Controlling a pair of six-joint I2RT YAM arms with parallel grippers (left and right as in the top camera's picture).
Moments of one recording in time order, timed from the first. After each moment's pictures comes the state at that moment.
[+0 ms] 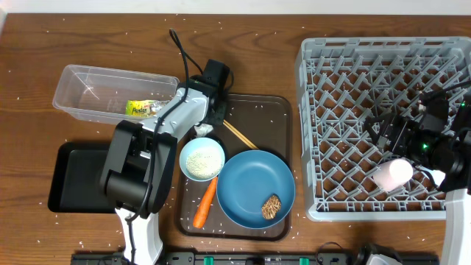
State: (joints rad) left arm -0.36 2.03 1.35 -0.65 -0.15 -0.14; right arm -0.32 1.11 1.18 -1.07 -0.47 0.13
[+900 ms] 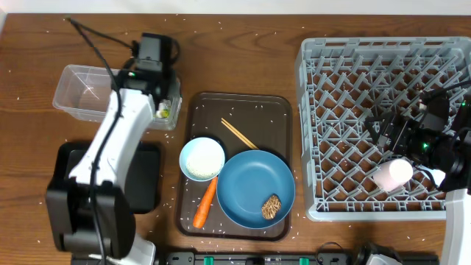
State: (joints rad) left arm -0.12 1.71 1.37 -0.73 -0.31 -0.37; right arm -0.32 1.11 1.18 -1.06 -0.47 0.13
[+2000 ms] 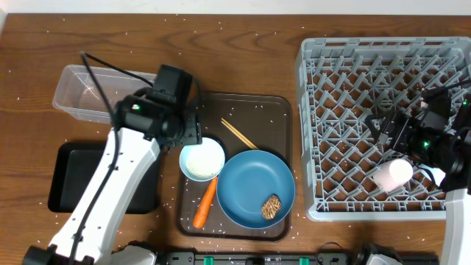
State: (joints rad) left arm -0.32 1.43 1.29 -1.18 -0.08 -0.38; right arm -0.32 1.11 1.18 -1.04 -0.47 0.14
